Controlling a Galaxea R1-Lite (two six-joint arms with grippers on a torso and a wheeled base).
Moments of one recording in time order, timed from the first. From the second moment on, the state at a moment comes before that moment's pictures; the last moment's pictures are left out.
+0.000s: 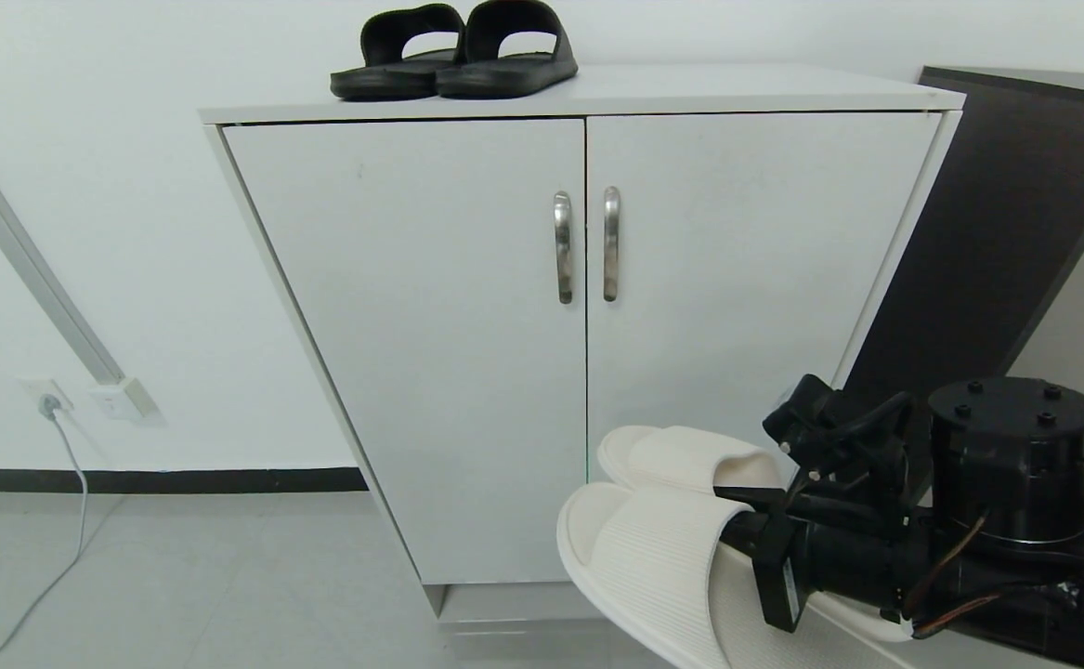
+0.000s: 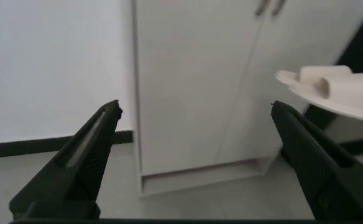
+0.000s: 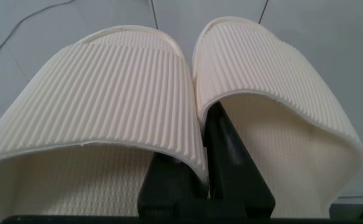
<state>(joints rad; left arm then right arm) -0.04 0.30 -0.28 -0.02 -0.22 -0.08 0.78 1.56 -0.59 -0.68 0.10 -0.06</state>
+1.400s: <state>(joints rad) -0.62 1.39 -0.89 -0.47 -0.36 -0.13 0.76 1.58 -0.59 -0.68 0.11 -0.06</state>
